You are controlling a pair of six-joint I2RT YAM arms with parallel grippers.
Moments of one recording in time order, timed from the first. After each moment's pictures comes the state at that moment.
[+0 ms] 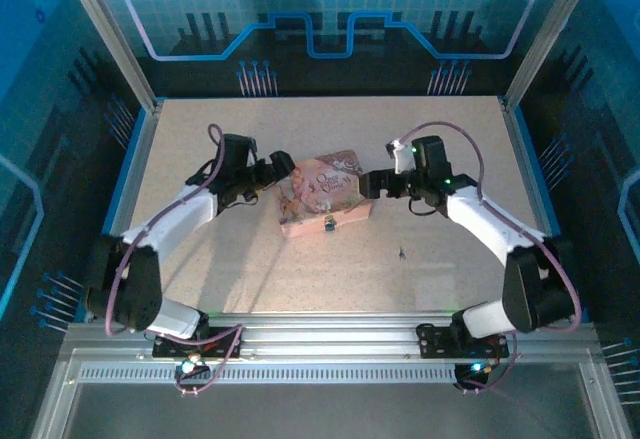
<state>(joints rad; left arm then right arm) -0.26 1.41 0.95 -0.26 0.23 -0.82 0.30 1.39 0.93 -0.30 -0.40 0.23</state>
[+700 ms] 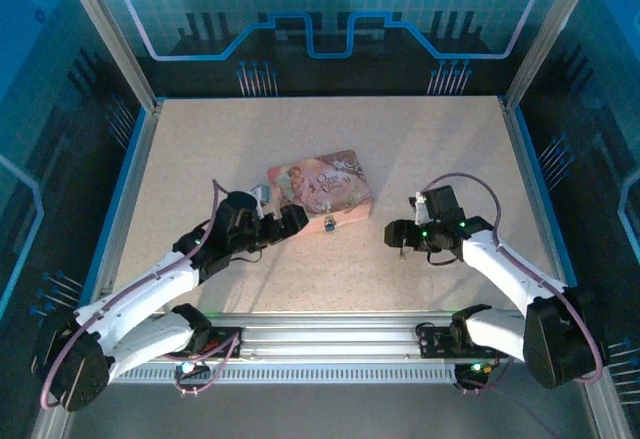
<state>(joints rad) -0.60 0.98 0.58 -0.21 0.19 -1.00 0.29 1.14 0.59 -0.53 -0.27 0.41</state>
